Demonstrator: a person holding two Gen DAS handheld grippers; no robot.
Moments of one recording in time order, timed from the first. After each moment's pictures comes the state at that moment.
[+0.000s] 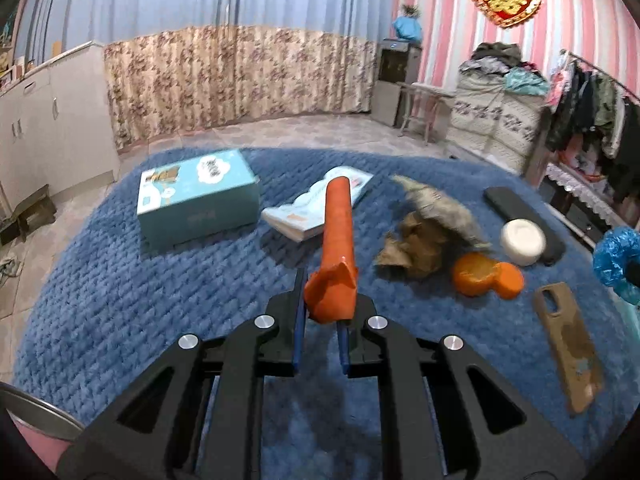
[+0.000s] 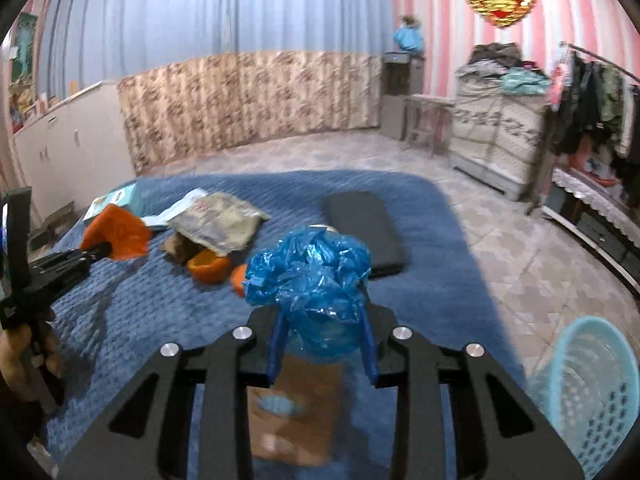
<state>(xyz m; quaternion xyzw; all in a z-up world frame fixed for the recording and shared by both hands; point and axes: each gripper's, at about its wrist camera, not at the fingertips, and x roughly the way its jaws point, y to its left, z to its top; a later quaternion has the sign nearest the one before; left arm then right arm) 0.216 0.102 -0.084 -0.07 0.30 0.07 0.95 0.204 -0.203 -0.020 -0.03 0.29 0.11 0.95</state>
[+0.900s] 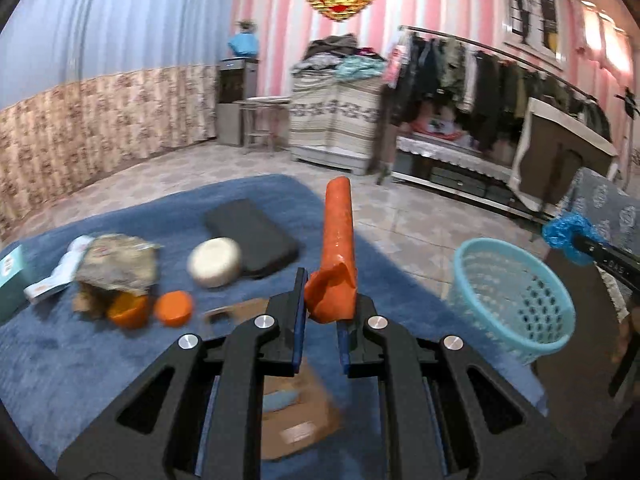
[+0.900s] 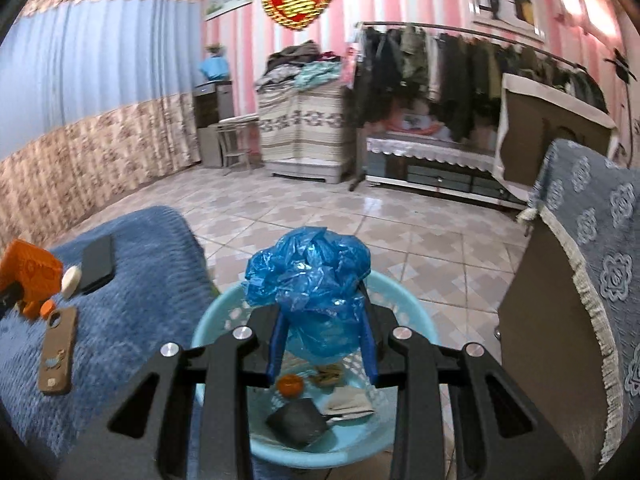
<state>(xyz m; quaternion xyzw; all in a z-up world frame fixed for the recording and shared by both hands) 0.185 -0.161 -0.034 0.01 0.25 -0.19 0.95 0.104 -0.474 -0.009 0.07 0.24 -0.19 0.95</state>
